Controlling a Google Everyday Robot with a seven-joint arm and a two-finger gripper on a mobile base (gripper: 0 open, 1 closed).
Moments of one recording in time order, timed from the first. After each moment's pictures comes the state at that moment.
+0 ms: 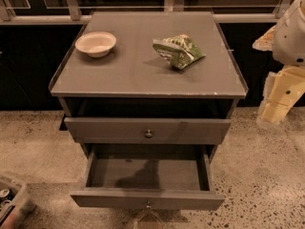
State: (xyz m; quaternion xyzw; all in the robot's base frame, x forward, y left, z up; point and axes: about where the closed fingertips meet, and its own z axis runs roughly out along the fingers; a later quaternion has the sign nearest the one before) arm 0.438 -0.217 0.976 -0.60 0.78 -0.03 0.16
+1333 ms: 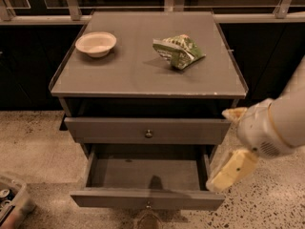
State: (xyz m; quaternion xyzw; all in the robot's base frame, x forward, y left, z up) arm 0.389 -0.156 0.846 -0.52 0.80 0.12 0.26
